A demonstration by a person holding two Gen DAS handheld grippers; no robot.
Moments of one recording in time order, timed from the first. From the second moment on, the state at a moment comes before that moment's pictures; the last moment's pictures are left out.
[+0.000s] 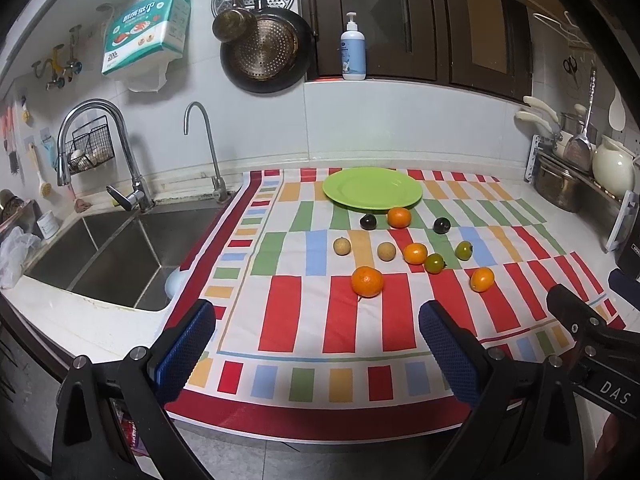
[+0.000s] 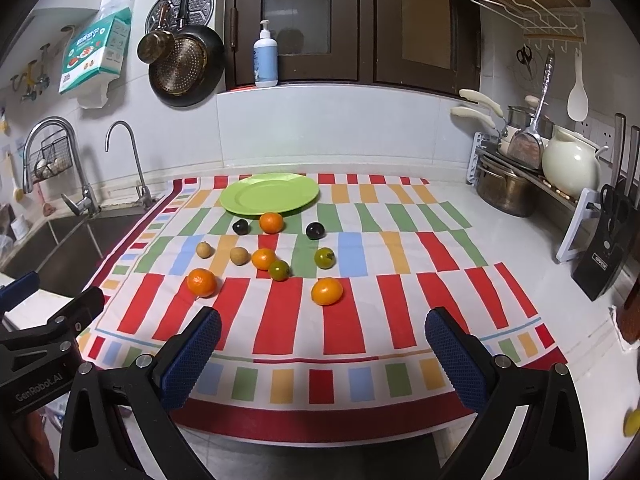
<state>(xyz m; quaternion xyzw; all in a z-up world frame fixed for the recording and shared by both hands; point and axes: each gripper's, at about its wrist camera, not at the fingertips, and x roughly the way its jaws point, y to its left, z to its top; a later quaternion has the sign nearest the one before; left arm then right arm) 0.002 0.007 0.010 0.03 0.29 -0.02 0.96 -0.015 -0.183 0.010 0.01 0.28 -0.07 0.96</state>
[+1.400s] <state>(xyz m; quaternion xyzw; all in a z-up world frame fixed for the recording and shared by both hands) 0.010 0.005 0.006 0.04 0.29 -0.03 0.96 -0.015 -0.183 0.017 0.00 0.27 -0.07 0.96</state>
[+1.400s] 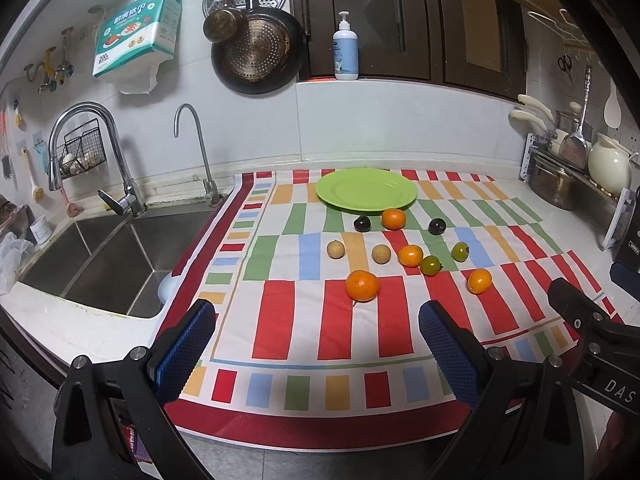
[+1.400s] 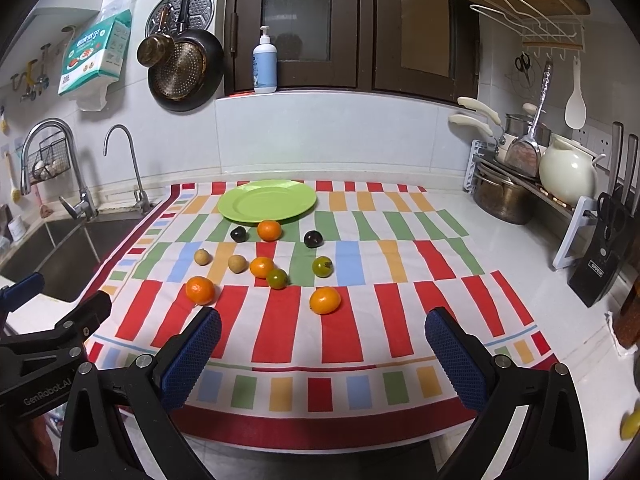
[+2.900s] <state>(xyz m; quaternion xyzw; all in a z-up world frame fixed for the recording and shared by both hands) 0.128 -0.029 -0.079 0.05 0.40 -0.06 0.91 0.112 -0.190 -0.064 -0.04 0.37 -0.04 0.93</state>
